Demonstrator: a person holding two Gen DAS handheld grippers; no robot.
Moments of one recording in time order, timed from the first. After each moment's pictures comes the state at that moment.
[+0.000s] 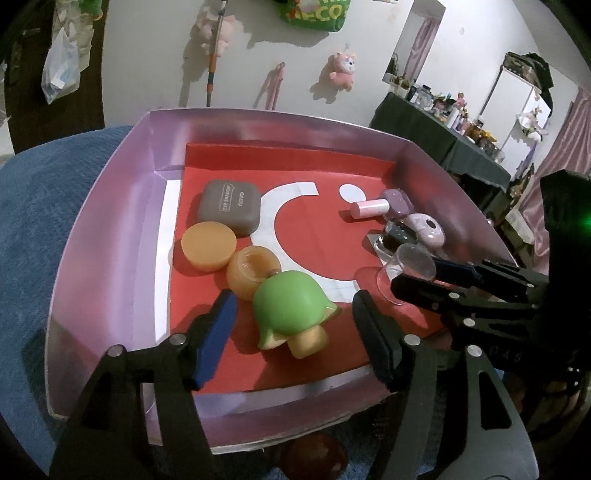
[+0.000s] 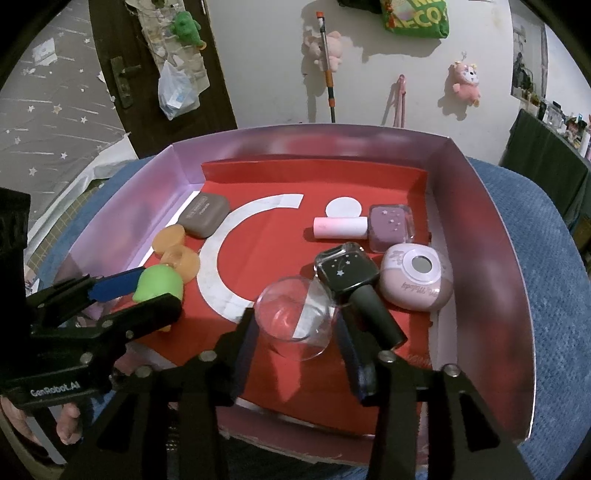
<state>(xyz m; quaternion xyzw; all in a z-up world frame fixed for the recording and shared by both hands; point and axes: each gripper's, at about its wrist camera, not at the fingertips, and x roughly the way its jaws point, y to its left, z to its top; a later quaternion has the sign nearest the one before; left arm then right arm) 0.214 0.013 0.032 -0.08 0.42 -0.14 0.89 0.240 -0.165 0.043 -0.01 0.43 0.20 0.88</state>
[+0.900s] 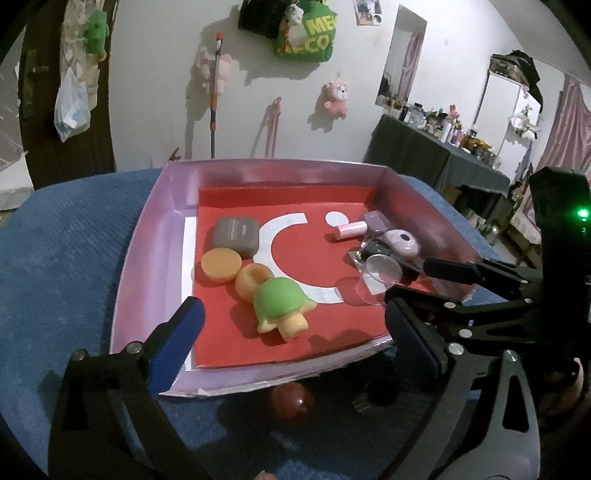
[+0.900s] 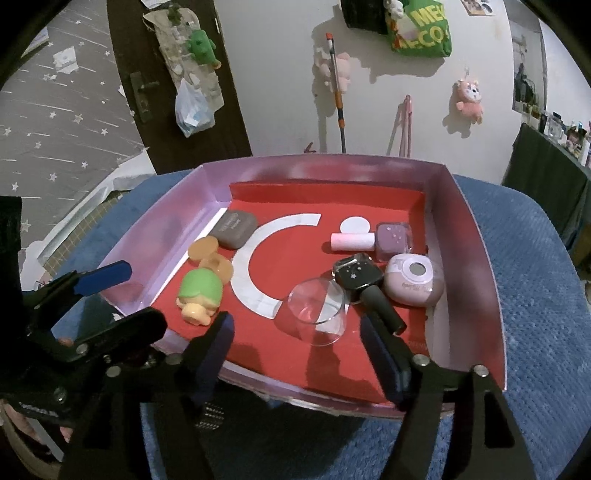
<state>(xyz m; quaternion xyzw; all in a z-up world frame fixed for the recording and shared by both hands) 0.168 0.009 0.069 -0.04 0.35 -0.13 0.93 0.208 -0.168 0.068 0.00 0.39 0.22 0.90</state>
